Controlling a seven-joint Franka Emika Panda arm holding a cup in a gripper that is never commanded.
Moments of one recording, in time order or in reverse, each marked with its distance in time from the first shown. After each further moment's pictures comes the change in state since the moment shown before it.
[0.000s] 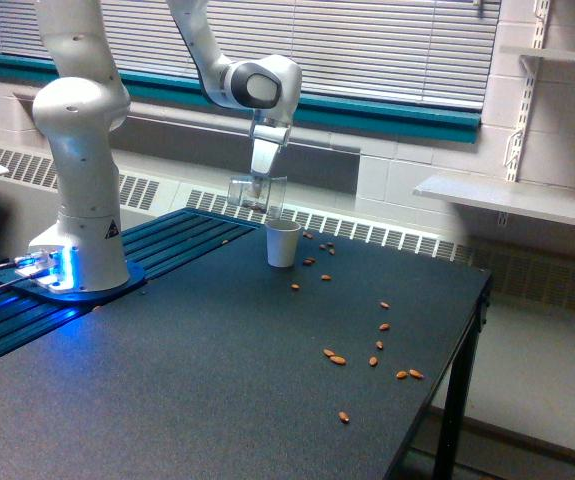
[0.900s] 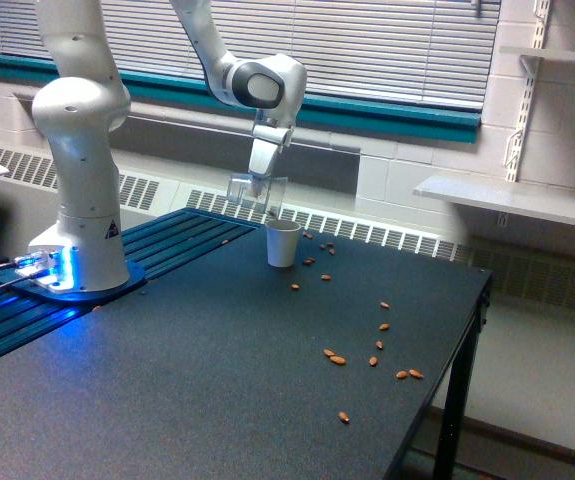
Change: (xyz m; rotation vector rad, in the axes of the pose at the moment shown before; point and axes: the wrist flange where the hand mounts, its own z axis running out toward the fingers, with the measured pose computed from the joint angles) arm 0.007 0.000 -0.002 0.000 -0.052 0.062
